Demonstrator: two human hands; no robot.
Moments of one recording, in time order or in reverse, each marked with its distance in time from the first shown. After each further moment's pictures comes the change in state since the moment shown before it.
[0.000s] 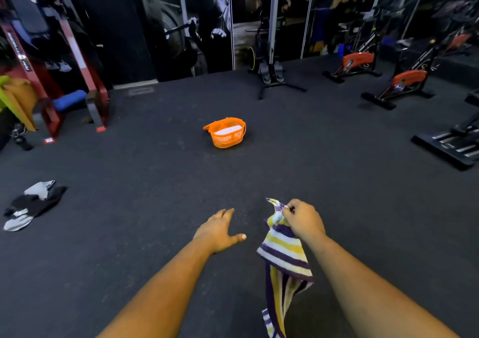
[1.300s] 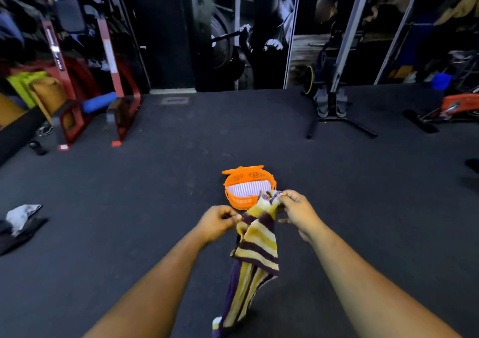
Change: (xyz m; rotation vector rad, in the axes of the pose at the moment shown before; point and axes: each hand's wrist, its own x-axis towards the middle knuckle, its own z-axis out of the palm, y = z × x) left_hand 0.767 -0.062 -0.334 -0.832 0.302 -0.095; right_hand 0.869 -0.256 -0.013 0.682 -0.434 -0.092
